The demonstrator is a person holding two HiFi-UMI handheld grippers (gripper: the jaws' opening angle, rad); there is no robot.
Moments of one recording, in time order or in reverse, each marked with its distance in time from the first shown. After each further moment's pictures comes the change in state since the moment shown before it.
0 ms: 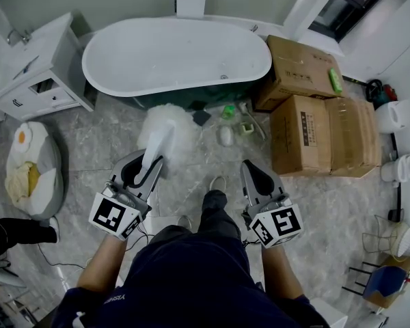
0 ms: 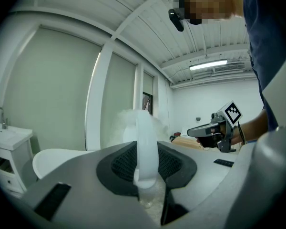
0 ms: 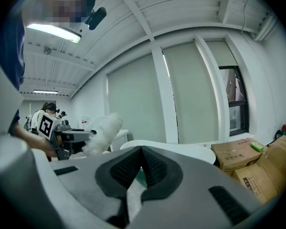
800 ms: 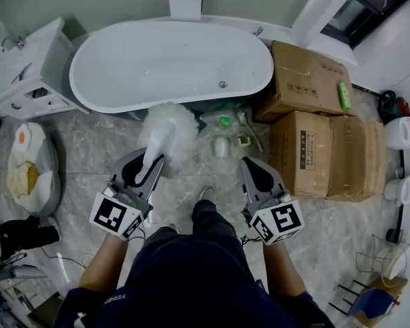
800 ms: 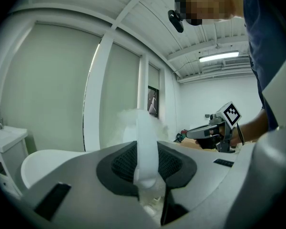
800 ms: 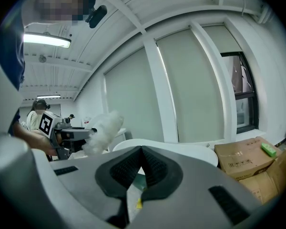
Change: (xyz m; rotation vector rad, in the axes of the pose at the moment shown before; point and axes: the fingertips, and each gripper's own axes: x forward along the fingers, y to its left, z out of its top) left arm 0.180 0.017 0.021 -0.013 0.055 0.071; right arm 0.086 -0.170 0.018 0.035 0.047 0.096
